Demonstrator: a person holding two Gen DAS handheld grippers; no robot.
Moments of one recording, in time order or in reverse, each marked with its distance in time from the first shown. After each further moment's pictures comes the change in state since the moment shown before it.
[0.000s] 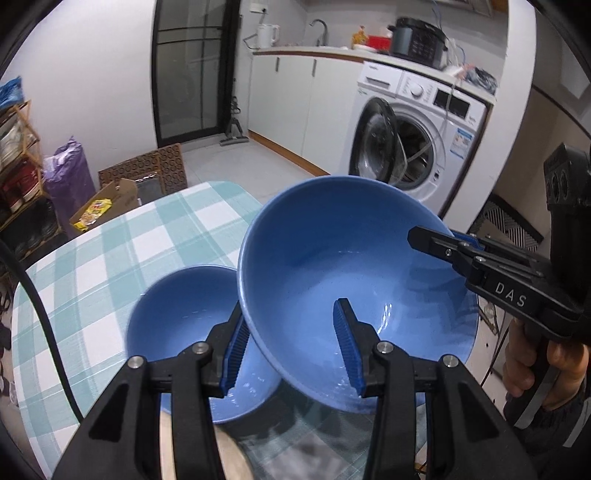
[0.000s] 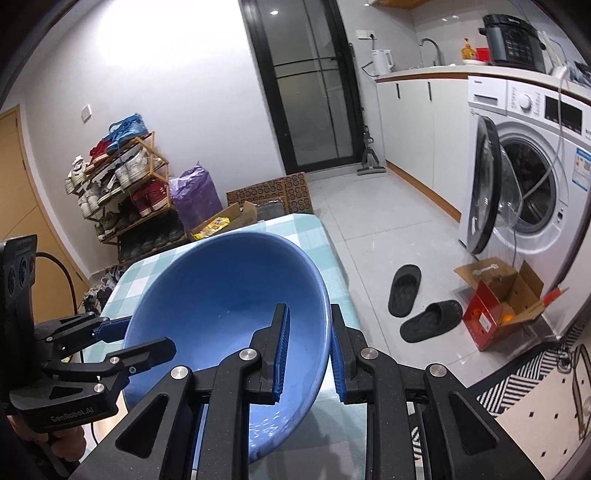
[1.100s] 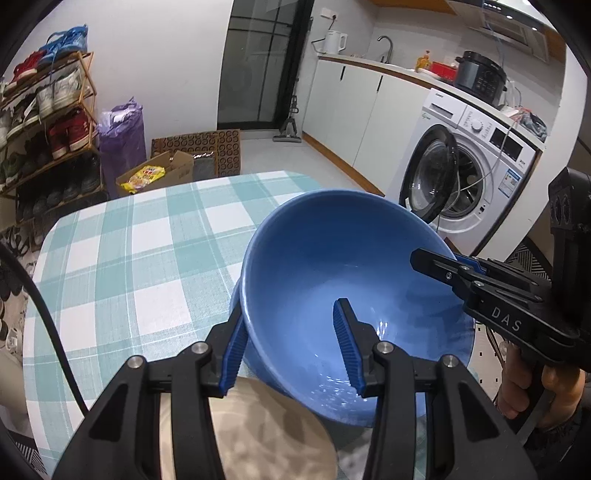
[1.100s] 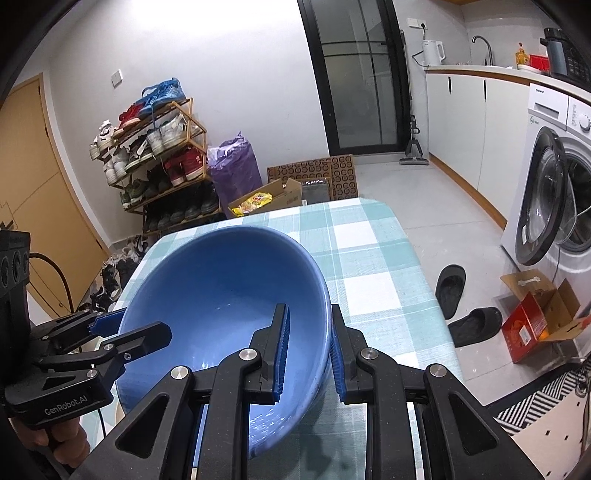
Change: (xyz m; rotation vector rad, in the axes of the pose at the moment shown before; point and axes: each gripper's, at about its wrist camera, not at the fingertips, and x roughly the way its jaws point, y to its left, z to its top) left arm -0.010 0.096 -0.033 -0.187 -0.021 0.097; right arm 0.079 0.114 0.007 -0.093 0.086 0.091
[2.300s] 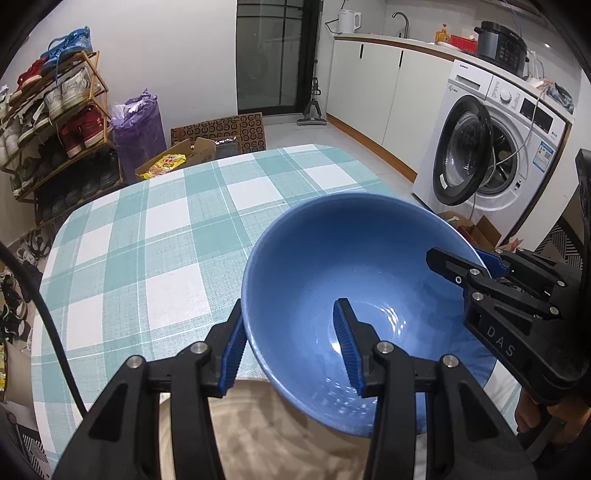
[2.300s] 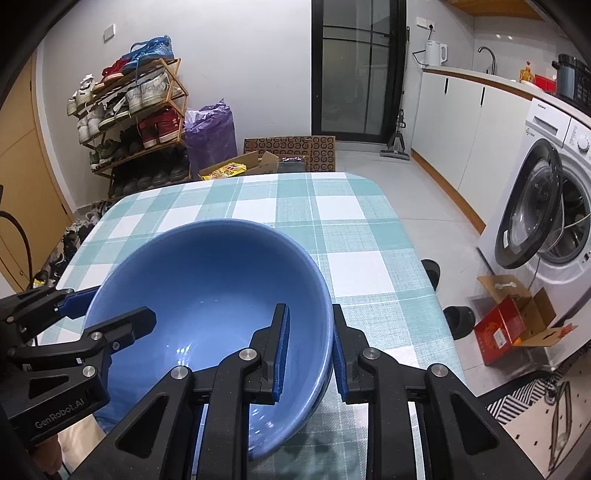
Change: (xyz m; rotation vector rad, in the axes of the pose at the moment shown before) left arm 0.048 0.008 -0.016 0.048 0.049 0.140; right arm 0.072 0.012 -0.030 -0.101 0.063 -0.166
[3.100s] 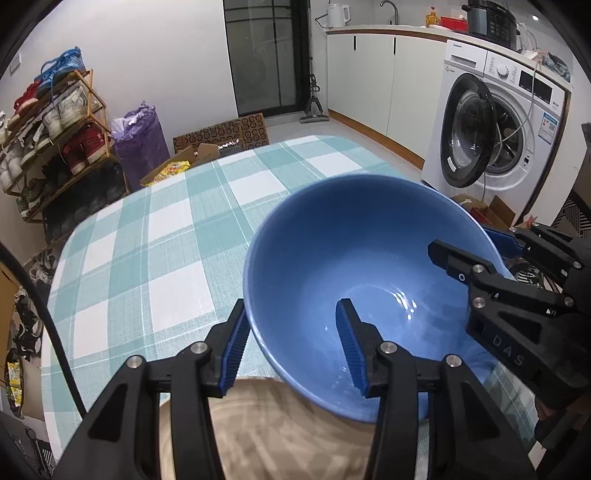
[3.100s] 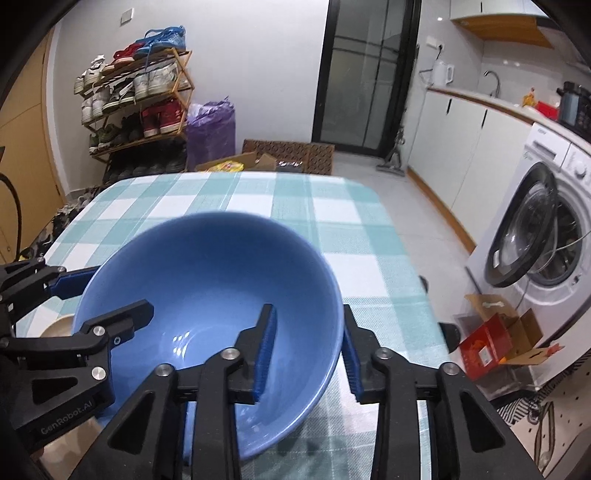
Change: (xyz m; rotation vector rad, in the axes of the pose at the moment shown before) left arm 0.016 -0.009 -0.014 0.075 0.004 0.058; right arm 0.011 0.005 -0.016 -0.085 -0.030 -0.045
